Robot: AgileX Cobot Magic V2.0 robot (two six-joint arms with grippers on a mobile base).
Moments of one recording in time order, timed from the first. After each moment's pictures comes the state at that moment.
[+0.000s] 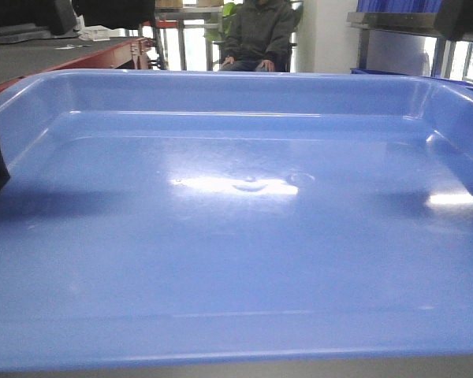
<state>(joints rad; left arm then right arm) -0.82 1.26 -1.02 0.07 1.14 -0.84 0.62 1.14 -0.91 -0.08 1.07 0.77</state>
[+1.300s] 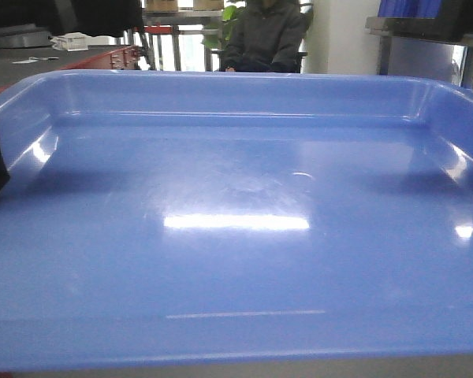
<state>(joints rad) -0.82 1.26 -1.02 0.07 1.14 -0.84 0.62 1.14 -0.91 -0.08 1.07 0.77</state>
